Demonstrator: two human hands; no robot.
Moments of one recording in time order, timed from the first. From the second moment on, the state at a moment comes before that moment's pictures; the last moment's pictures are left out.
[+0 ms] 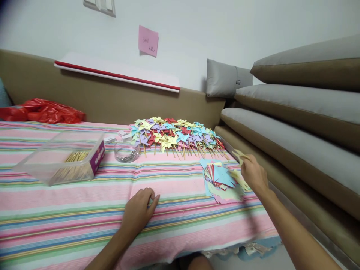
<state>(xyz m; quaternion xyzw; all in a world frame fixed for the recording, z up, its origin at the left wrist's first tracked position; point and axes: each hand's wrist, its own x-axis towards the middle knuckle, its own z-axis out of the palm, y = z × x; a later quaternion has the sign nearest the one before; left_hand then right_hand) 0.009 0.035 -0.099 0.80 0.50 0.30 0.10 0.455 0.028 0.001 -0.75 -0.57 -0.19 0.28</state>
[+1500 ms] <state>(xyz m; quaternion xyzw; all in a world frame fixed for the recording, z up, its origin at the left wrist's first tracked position) -0.018 0.025 -0.032 0.35 0.35 0.61 0.62 0.128 0.018 -0.034 -0.47 -0.68 0.22 0.51</state>
